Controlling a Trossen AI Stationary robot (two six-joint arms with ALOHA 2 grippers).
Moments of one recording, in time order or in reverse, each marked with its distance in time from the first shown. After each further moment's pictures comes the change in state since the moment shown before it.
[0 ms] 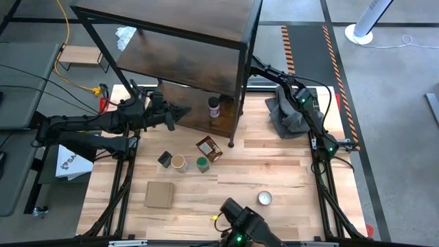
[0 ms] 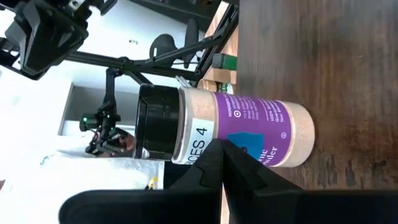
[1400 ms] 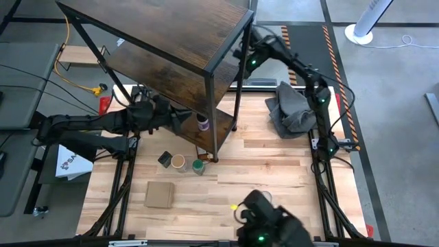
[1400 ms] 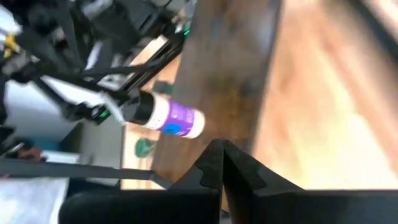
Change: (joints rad) left arm -0.012 0.038 0.000 -0.143 -0.079 0.160; right arm -0.085 -0.272 0.012 -0.011 0.408 -0.054
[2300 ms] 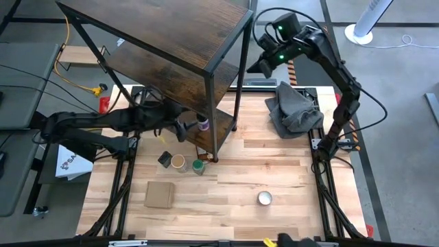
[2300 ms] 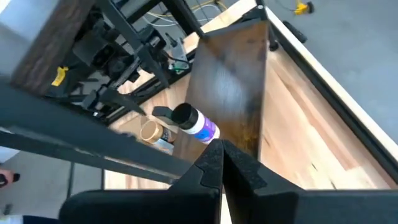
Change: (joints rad) left arm 0.009 0.112 0.094 -0.150 0.014 0.427; right arm 0.071 -0.400 0.000 -0.075 0.303 0.168
